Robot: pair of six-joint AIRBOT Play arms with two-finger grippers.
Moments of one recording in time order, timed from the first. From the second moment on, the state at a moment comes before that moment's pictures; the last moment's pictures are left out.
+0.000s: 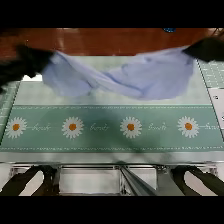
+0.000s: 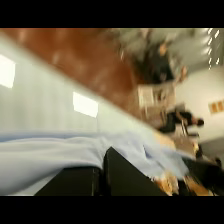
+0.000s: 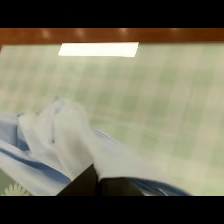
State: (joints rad) left arm 0.22 -0.90 1.02 0.20 -0.97 -1.26; right arm -0.20 -1.06 1.50 -0.81 1.26 1.30
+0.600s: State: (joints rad) left arm 0.49 -0.62 1.59 0.55 -1.16 -1.30; right arm -0.22 -0.58 1.73 -1.14 1.45 1.46
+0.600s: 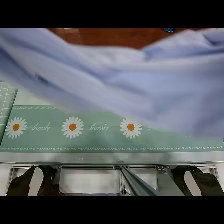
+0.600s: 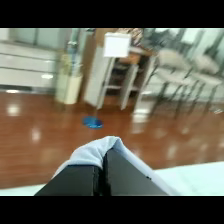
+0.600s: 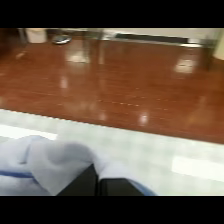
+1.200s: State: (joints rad) left arm 0.05 -0.57 1.38 1.54 -1.25 -1.52; right arm -0.22 -0.39 1.07 -1.30 1.54 1.55
